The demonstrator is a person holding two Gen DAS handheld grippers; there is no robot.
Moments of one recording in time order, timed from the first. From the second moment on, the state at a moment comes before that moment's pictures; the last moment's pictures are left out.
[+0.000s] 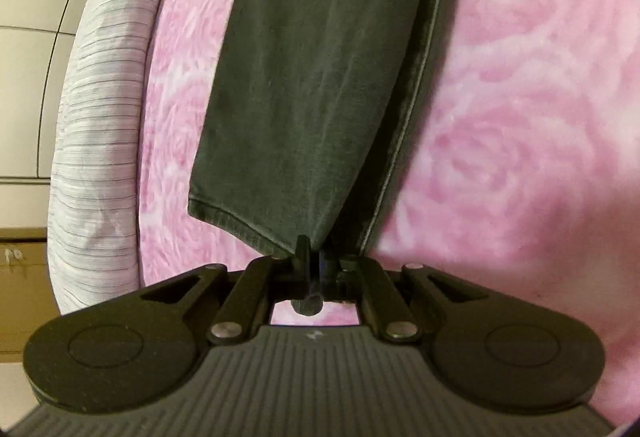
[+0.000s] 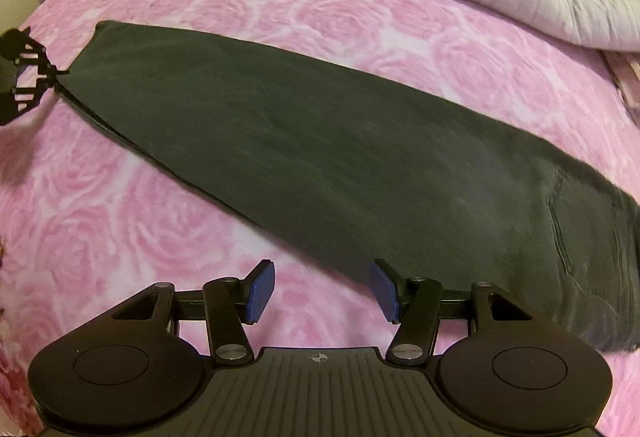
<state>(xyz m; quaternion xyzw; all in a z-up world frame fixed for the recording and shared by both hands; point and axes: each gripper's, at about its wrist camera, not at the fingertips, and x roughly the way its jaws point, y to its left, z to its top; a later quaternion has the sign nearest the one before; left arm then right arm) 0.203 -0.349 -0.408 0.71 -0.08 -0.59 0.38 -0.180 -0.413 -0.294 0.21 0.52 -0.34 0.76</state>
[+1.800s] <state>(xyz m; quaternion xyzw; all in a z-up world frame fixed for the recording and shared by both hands) -0.201 -0.509 -0.305 0.51 0.05 -0.84 0.17 -0.350 -0.431 -0.354 0.46 0.11 -0.61 0.64</state>
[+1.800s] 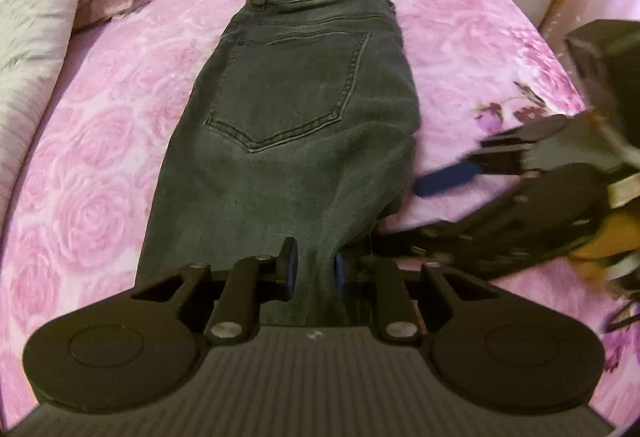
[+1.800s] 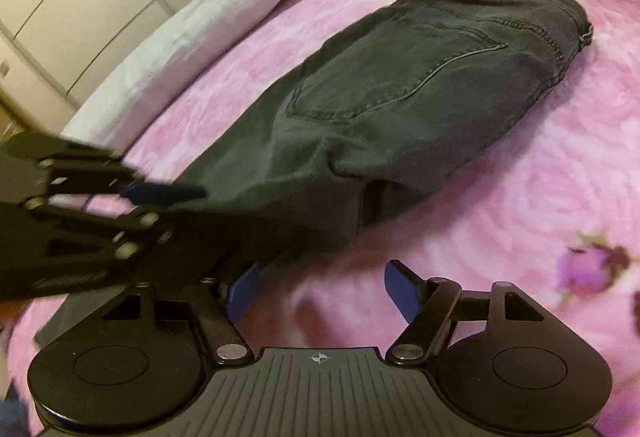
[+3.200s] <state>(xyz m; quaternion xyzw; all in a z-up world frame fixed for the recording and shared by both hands) -0.177 -0.434 -0.324 0.51 -0.09 -0.85 0.12 -0.382 -0.391 -0.318 0.50 0.04 -0.59 0.63</state>
